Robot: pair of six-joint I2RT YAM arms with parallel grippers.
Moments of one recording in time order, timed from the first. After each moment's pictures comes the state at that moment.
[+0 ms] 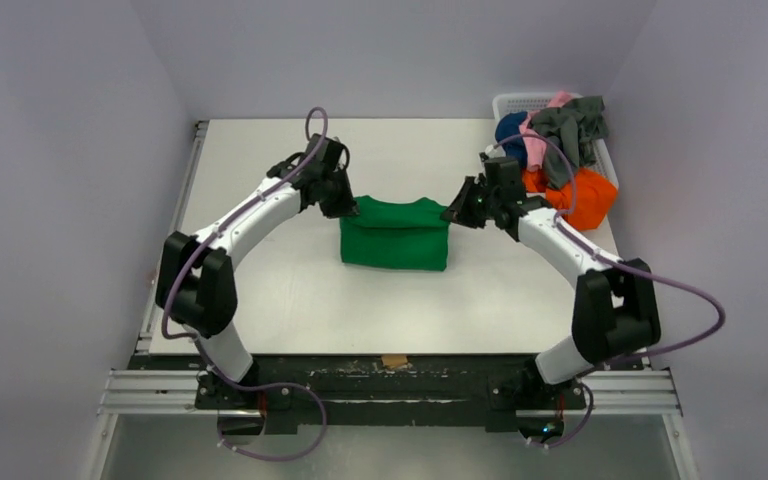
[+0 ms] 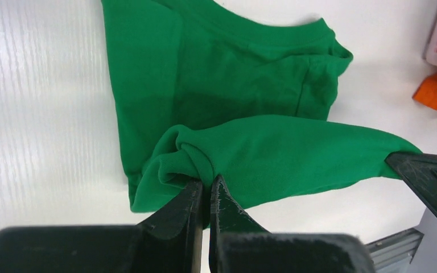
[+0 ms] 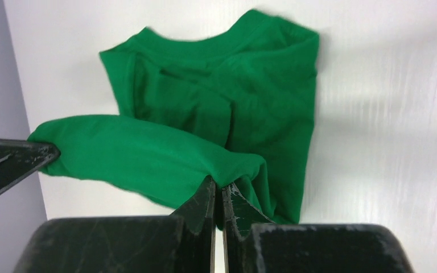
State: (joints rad) left arm -0.45 1.69 1.39 -0.63 0.06 -0.69; right arm 0.29 1.48 1.02 -0.28 -0.25 0.64
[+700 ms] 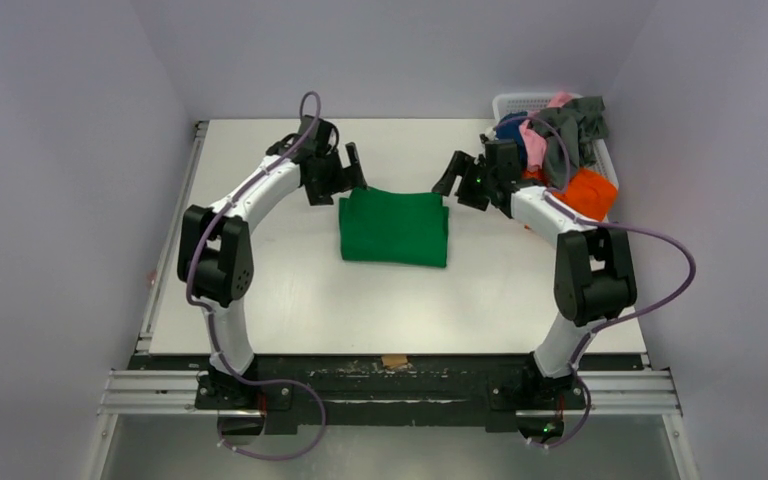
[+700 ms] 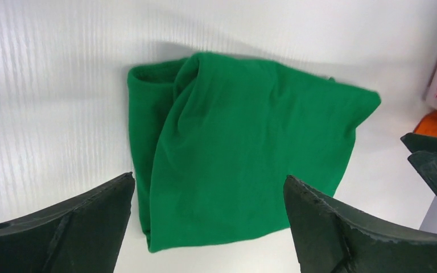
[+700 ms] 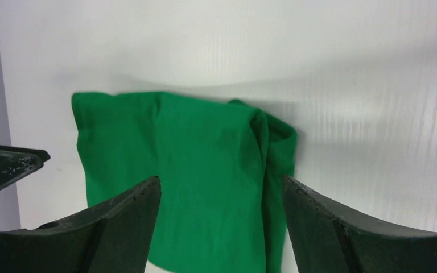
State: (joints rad) left arm -0.33 1.96 1.66 -0.64 0.13 -0.63; right arm 0.21 1.80 1.27 -0.18 -0.25 0.58
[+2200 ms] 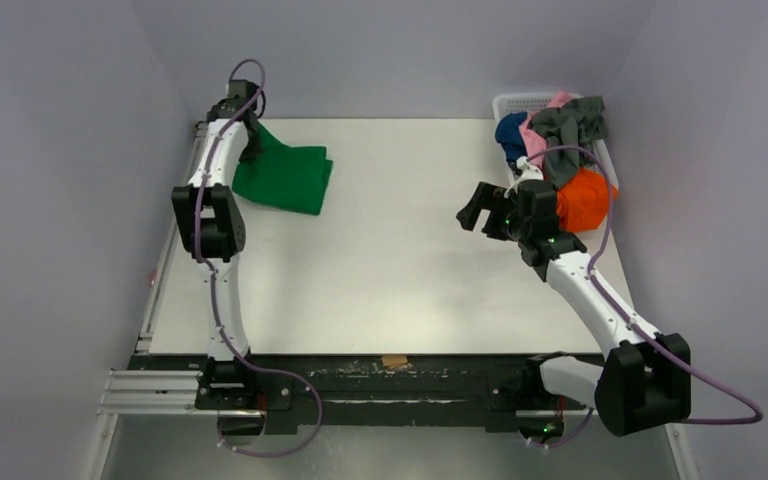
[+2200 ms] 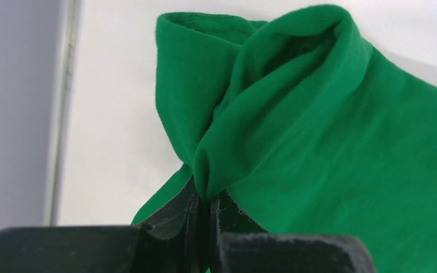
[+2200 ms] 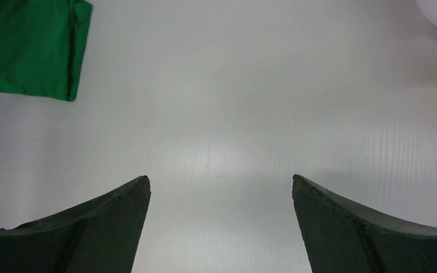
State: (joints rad) left arm -0.01 2.33 2.21 -0.90 -0.32 -0.14; right arm 0.22 1.17 0.81 -0.19 -0.12 0.47
